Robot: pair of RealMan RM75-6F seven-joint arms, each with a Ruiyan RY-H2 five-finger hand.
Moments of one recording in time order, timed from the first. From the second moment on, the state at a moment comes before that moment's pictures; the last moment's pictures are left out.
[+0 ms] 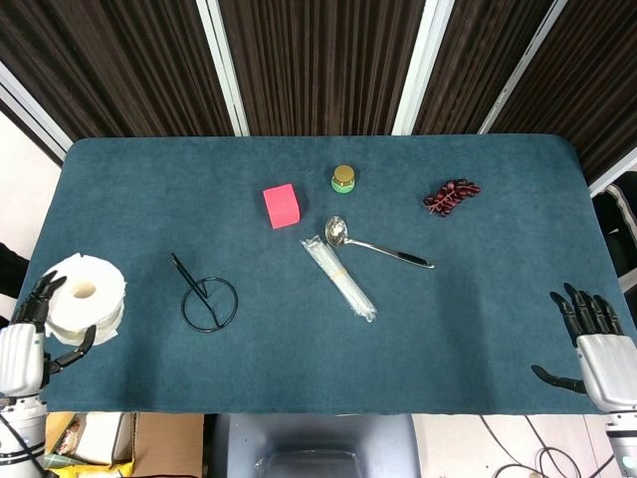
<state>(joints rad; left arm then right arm) -0.12 -1.37 -0.14 -1.52 1.45 1.64 -0.18 0.03 -0.98 0.02 -1.75 -1.53 1.47 -0.12</state>
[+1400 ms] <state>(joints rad) -0.04 -1.32 -0.13 -1.61 1.33 1.55 0.00 0.03 -0.98 0.01 -1.75 -1.53 1.47 -0.12</state>
